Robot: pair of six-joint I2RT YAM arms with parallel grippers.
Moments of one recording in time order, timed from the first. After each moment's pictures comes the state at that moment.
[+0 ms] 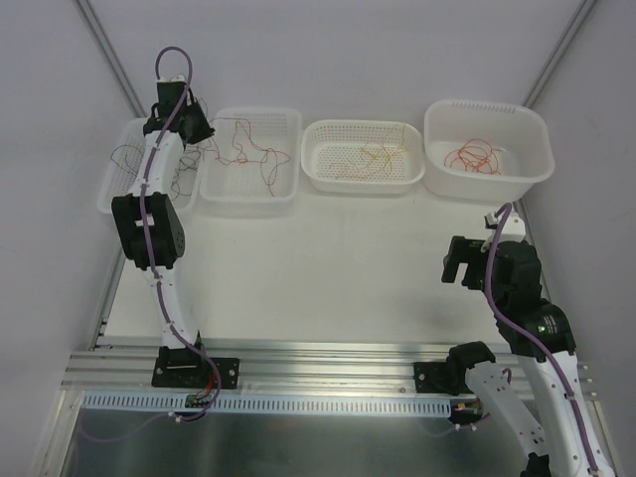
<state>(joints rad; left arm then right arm) 0.08 2.14 2.03 -0.51 0.12 -0.40 0.26 0.53 0.86 -0.87 0.22 0.17</state>
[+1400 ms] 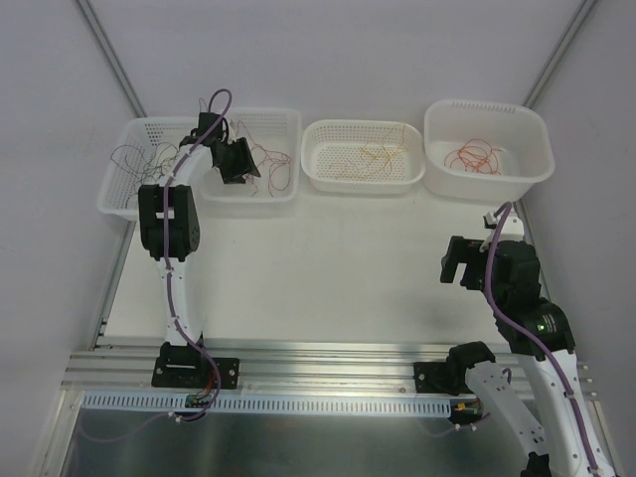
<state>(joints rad) -0.03 2.28 1.92 -0.60 0.35 -0.37 0.26 0.54 0.86 -0.88 0.20 0.19</state>
